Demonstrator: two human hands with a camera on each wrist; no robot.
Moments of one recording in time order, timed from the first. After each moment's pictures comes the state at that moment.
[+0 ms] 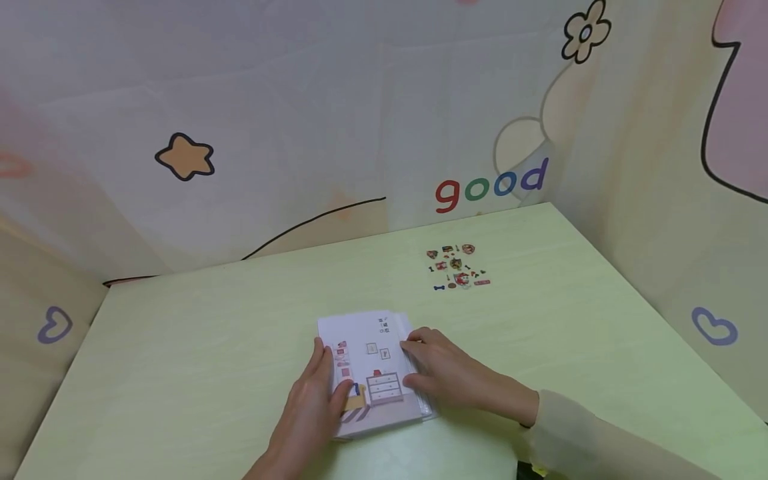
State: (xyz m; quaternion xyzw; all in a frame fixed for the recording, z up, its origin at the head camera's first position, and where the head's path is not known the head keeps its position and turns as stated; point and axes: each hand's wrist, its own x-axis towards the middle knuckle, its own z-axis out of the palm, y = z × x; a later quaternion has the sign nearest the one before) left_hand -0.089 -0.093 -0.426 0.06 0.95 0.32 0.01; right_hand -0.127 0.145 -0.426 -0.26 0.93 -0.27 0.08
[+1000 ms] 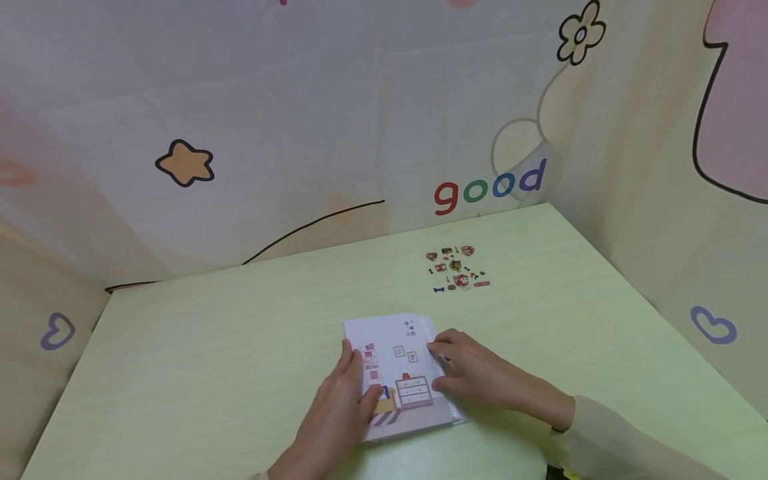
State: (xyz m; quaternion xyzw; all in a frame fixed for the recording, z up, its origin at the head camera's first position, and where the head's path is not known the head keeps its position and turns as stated) left_hand -0.086 -0.062 -0.416 0.11 0.95 0.30 0.04; right_hand -0.121 0.184 -0.421 -0.23 0.93 -0.28 0.09
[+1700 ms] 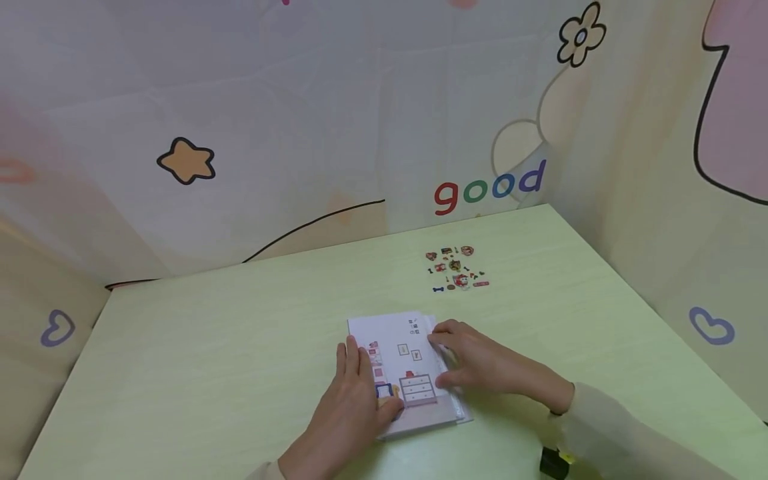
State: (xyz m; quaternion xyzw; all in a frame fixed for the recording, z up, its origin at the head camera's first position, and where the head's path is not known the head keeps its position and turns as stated) left_hand -0.085 -0.048 -0.411 0.14 0.96 0.22 0.07; right_hand -0.136 0.196 -0.418 -0.26 0.92 -0.27 0.10
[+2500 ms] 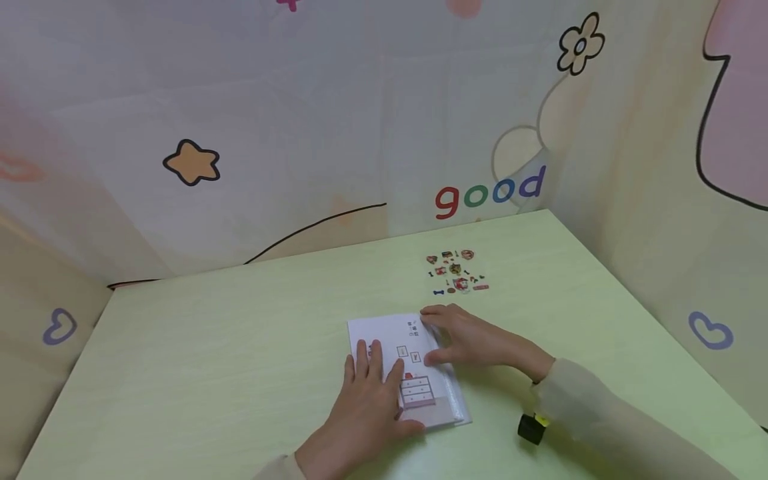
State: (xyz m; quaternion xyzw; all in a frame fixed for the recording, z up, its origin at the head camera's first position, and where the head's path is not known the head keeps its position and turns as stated) left_hand -0.087 -0.036 -0.410 0.25 0.96 0.13 0.09; right_hand -0.176 0.196 -0.420 -0.28 0.92 -0.26 0.12
